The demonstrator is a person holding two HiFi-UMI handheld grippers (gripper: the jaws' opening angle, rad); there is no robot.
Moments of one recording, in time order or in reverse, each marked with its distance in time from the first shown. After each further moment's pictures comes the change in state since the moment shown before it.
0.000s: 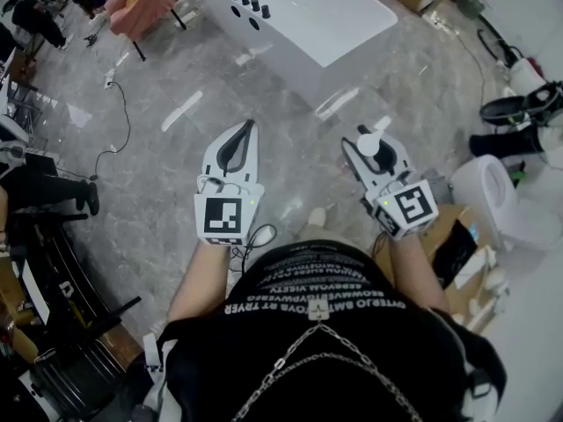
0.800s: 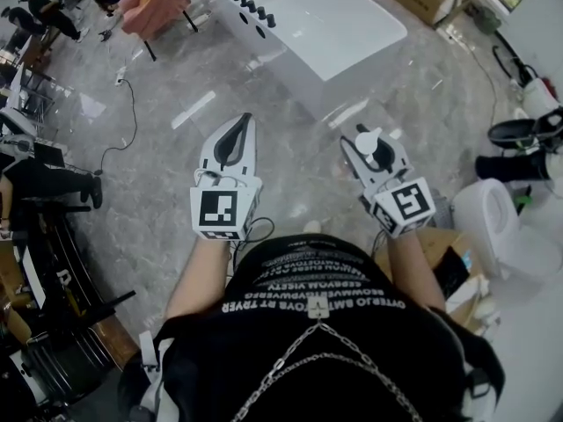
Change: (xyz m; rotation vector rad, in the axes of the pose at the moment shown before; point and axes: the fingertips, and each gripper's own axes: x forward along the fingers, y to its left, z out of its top) left arm 0.080 -0.021 0.025 0.017 0.008 0.081; right arm 0.016 -0.093 0.000 -0.007 -0.016 0.069
